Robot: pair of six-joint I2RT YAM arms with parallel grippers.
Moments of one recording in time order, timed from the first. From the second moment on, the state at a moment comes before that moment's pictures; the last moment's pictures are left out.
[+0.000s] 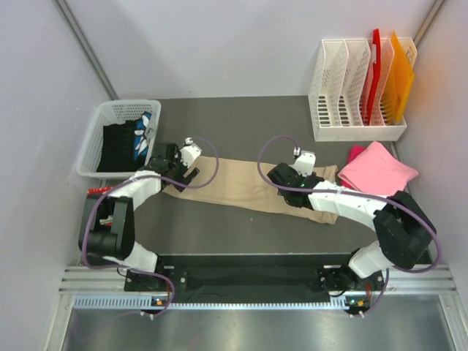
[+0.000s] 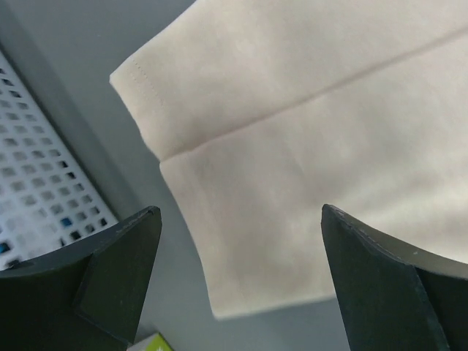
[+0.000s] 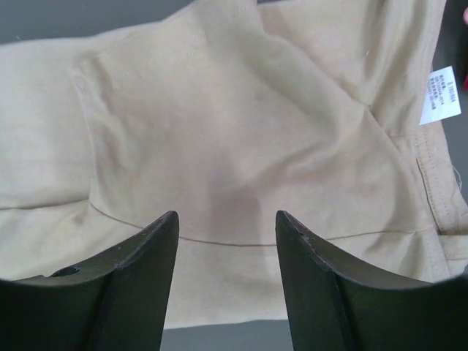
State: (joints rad) left arm -0.15 1.49 0.81 -0.16 0.02 0.62; right arm 0.78 1.46 0.86 -0.46 0.71 0.87
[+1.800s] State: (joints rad) left arm -0.12 1.73 1.05 -0.31 0.13 0.47; right arm 0.95 1.41 0.87 -1.06 0.74 1.34
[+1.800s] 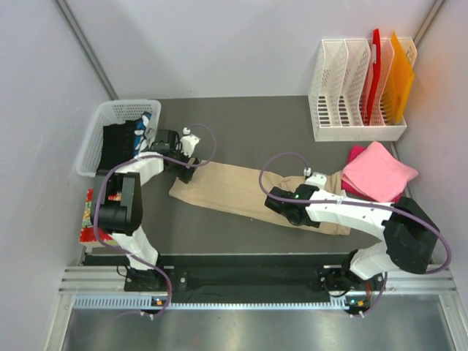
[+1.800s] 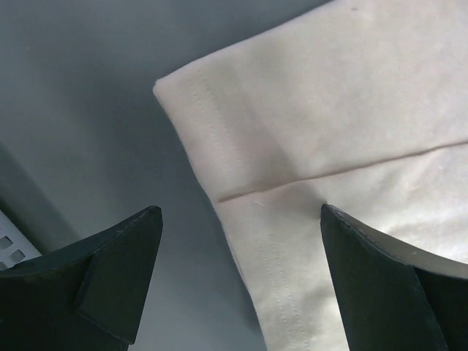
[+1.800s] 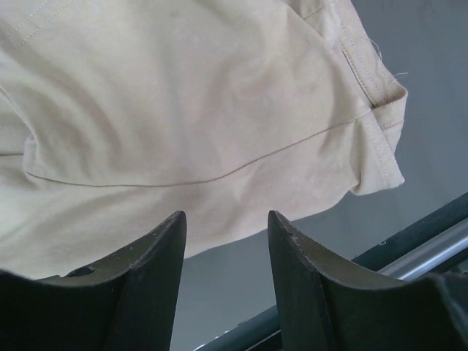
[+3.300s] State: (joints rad) left arm 0.09 1.85 1.24 -0.68 0.32 0.52; right arm 0.99 1.35 0.91 -1.15 0.80 1.41
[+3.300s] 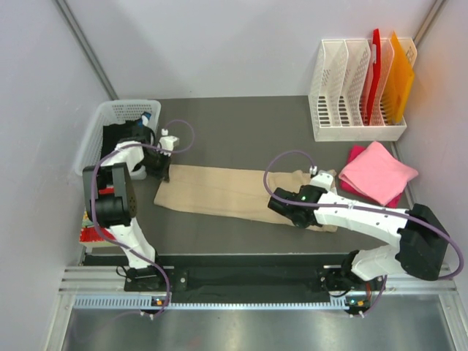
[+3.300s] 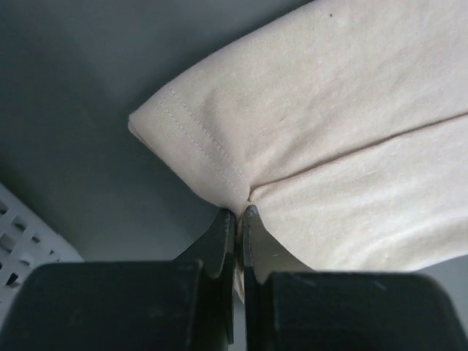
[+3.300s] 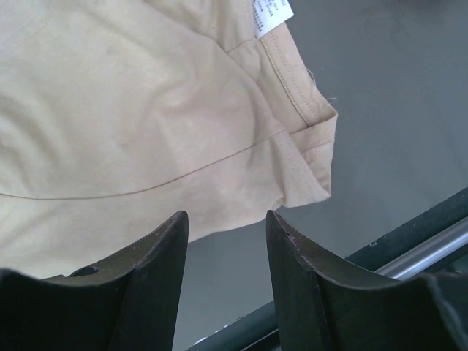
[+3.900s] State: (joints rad) left arm -0.06 1.73 1.33 -0.79 0.29 0.47; right arm 0.99 1.31 0.88 -1.14 0.81 1.41
